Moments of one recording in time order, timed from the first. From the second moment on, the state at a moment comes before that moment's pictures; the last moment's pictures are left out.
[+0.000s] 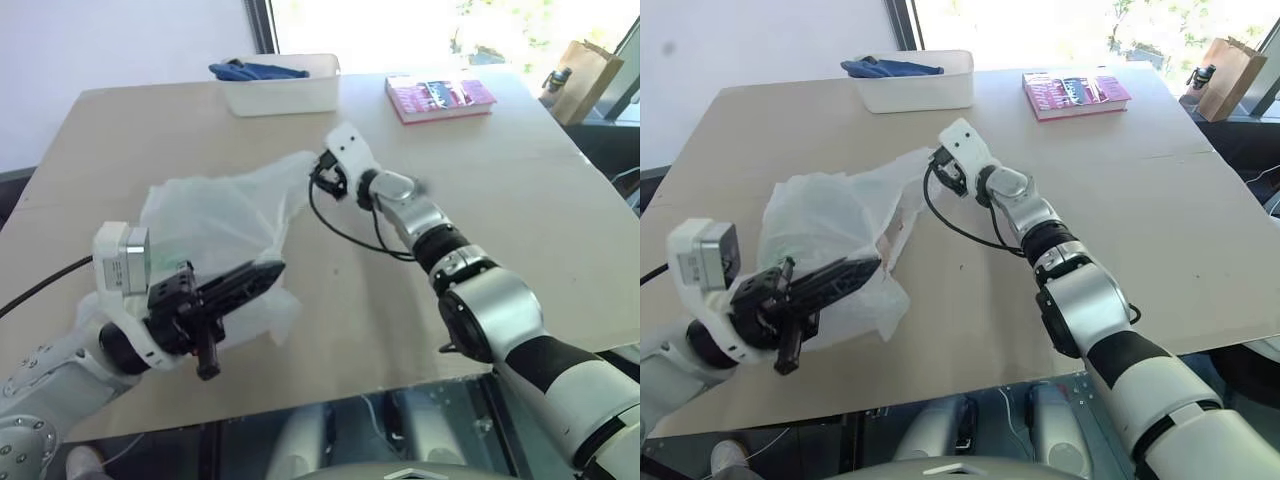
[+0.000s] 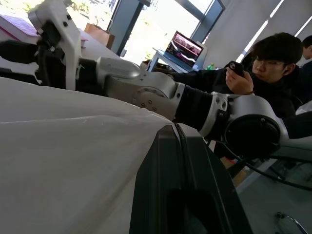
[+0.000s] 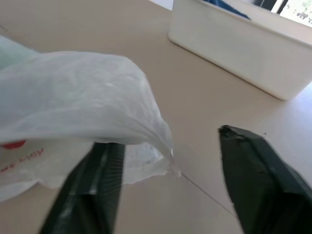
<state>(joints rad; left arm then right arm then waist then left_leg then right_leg) 0.26 0.82 0.60 -0.77 -1.53 0.74 -0.56 -1.27 0.06 0.10 1.22 -0.06 -0.13 0.42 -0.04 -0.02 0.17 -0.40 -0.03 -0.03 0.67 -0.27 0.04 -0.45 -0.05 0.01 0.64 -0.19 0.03</state>
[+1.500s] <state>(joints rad) -0.51 0.58 0.04 -0.04 -0.79 0.47 -0.57 -0.34 -0.62 -0.13 -0.66 0.34 0.97 0.41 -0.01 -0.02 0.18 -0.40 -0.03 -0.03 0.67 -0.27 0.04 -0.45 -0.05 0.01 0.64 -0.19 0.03</state>
